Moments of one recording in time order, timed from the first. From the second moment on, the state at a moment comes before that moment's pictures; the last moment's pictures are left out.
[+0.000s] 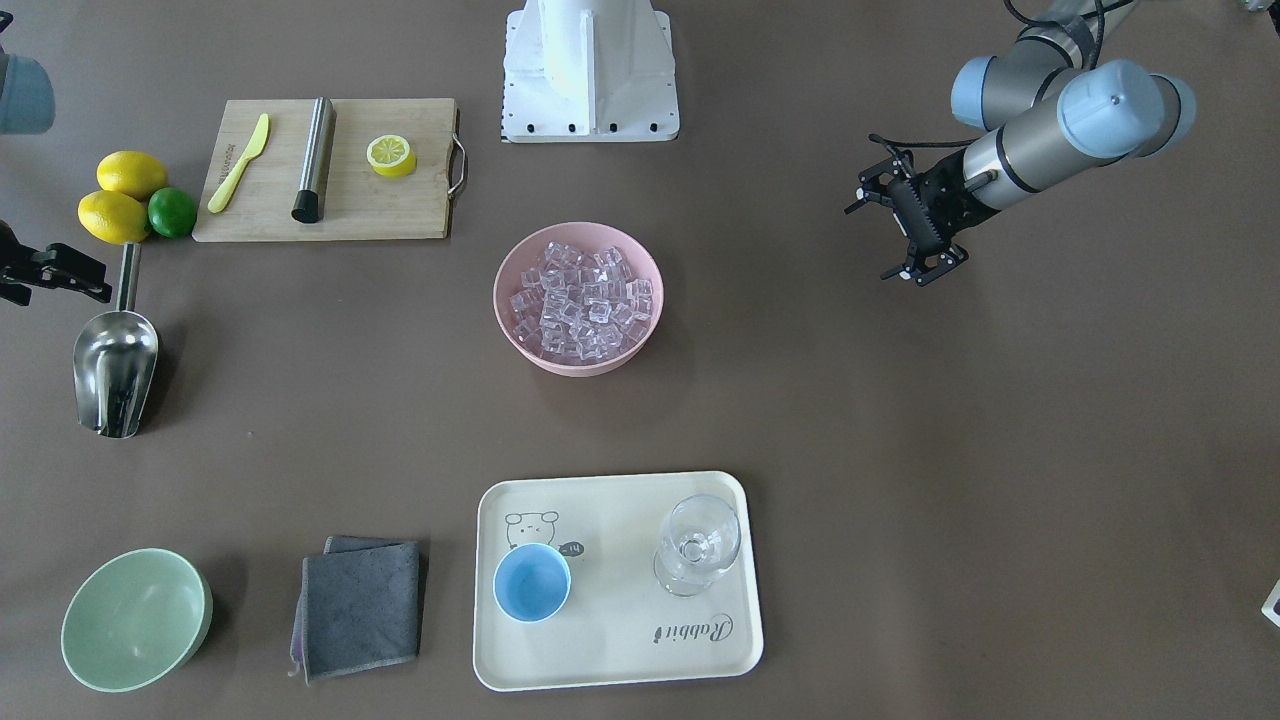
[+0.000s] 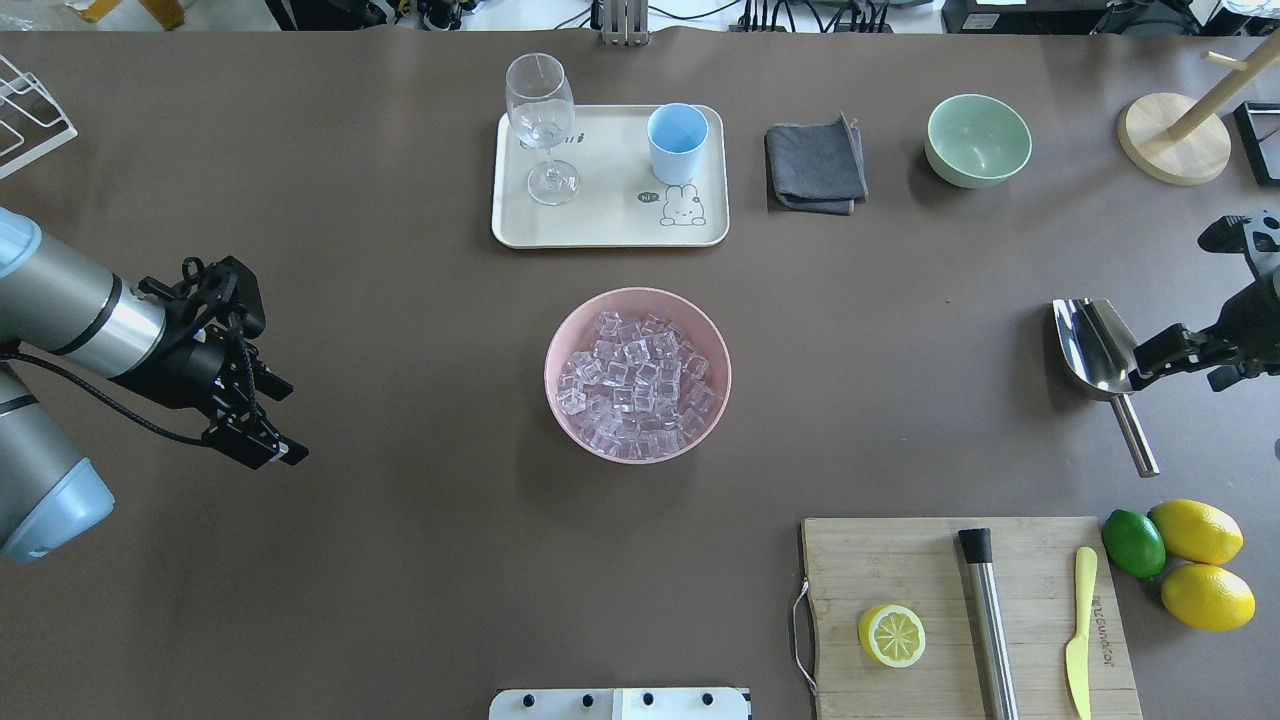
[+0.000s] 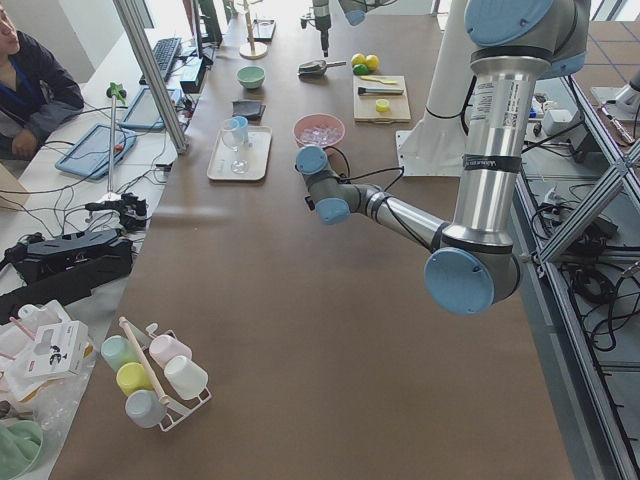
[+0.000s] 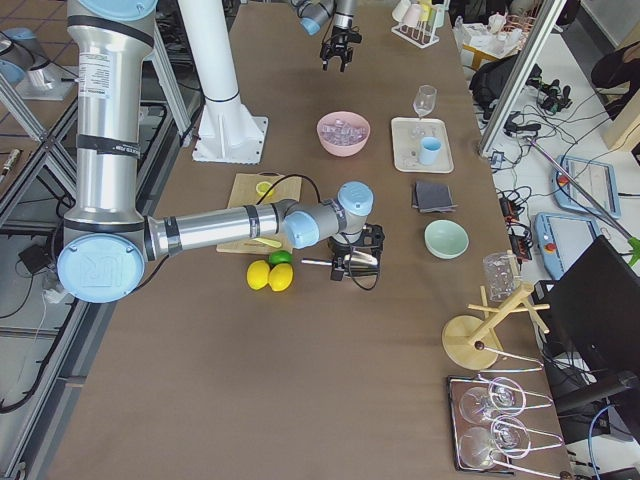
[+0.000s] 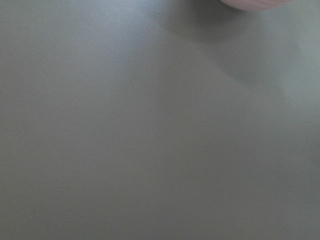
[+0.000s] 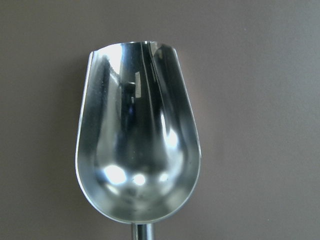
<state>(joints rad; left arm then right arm) -0.79 -1.68 -1.77 -2.24 -2.43 -0.17 1.07 -1.66 1.77 -1.34 2.33 0.60</state>
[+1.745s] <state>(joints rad) -0.61 -2.01 -1.45 -2.50 -2.17 0.37 0.91 -1.66 1.74 -1.35 2.33 0.64</state>
